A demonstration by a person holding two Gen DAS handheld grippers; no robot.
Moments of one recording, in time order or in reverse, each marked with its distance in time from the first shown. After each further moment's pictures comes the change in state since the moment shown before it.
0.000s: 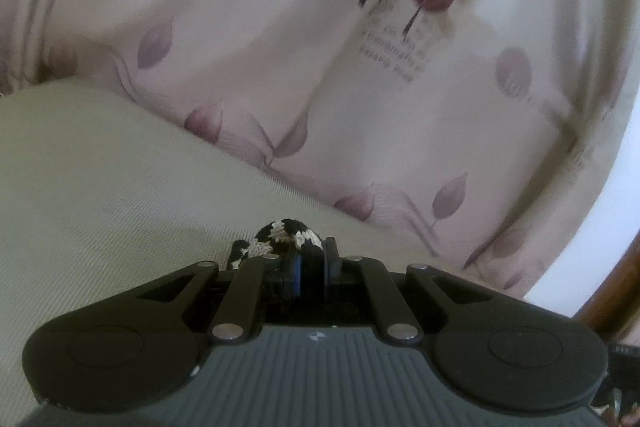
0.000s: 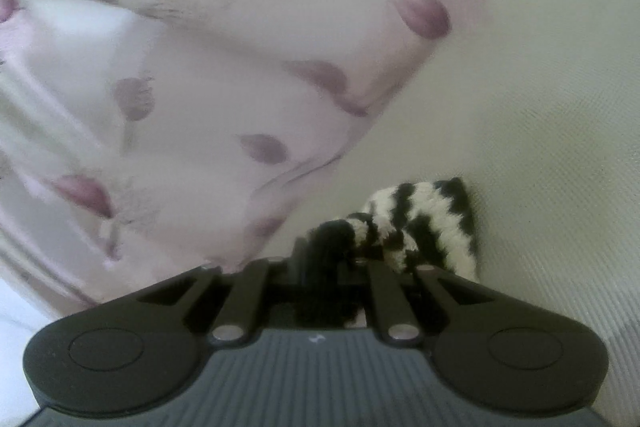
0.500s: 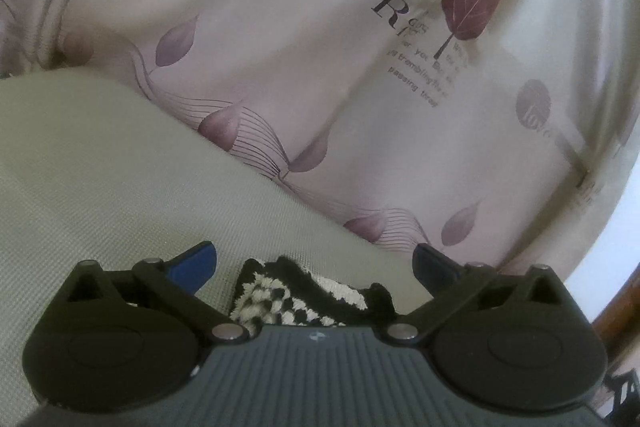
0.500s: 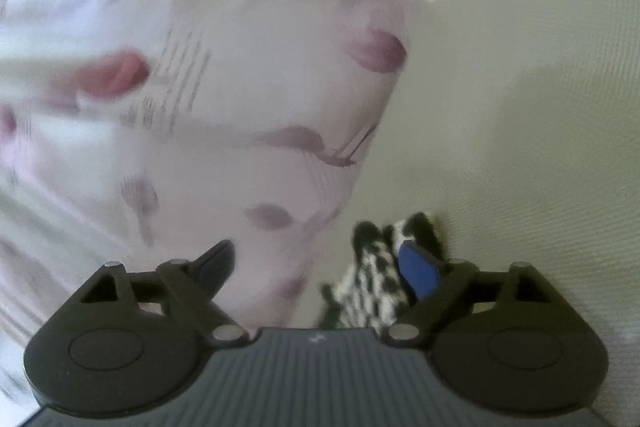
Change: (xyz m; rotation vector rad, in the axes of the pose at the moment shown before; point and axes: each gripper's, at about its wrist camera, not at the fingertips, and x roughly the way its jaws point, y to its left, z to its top) left arm -0.004 0.024 0.005 -0.084 -0.056 0.000; right arm -0.033 -0.047 -0.010 0.174 -0.150 0.098
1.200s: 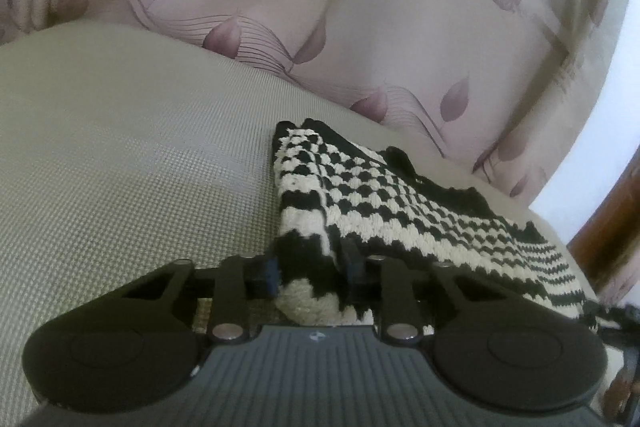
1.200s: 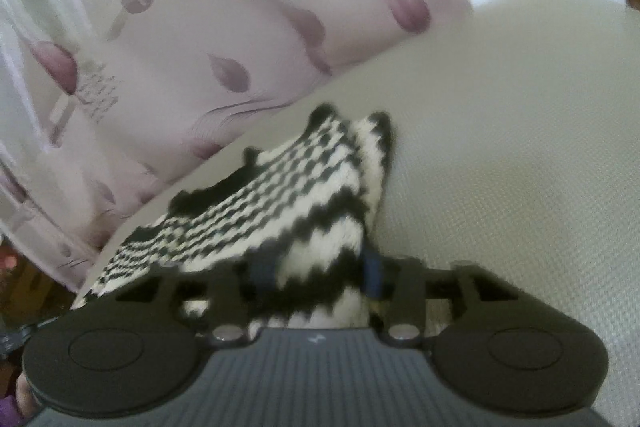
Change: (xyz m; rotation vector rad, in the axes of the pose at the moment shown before) left arm -0.037 0.031 -0.056 0.155 0.227 -0.026; right arm -0.023 0.029 -0.076 -0.529 0.197 -0.255
